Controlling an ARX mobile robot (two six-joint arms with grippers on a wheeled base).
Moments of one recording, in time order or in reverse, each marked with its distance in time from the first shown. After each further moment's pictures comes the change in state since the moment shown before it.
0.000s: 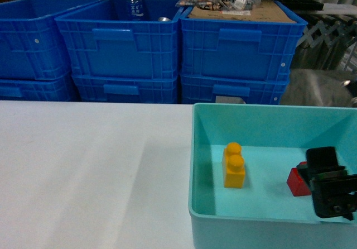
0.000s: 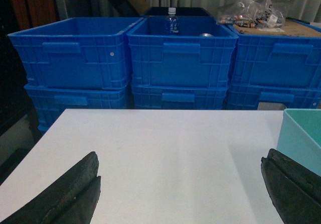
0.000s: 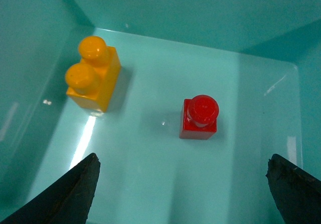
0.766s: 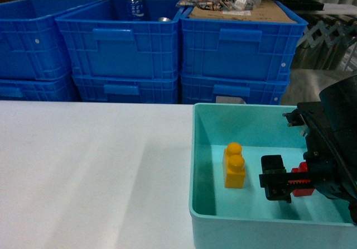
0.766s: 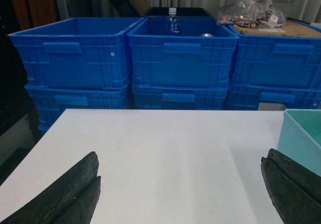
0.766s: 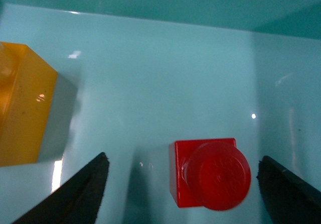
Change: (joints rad) left arm 0.000 0.000 0.000 0.000 0.000 0.000; right arm 0.003 0.471 0.274 0.038 0.128 0.091
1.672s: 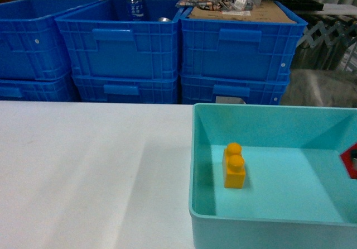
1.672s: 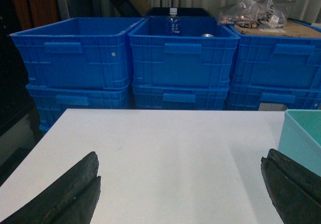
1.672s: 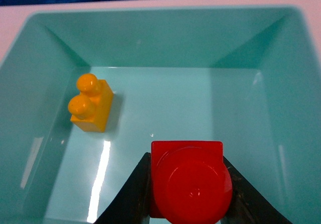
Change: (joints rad) left arm 0.000 0.000 0.000 0.000 0.000 0.000; right arm -0.078 -0.666 -0.389 -0.004 -0.147 0.018
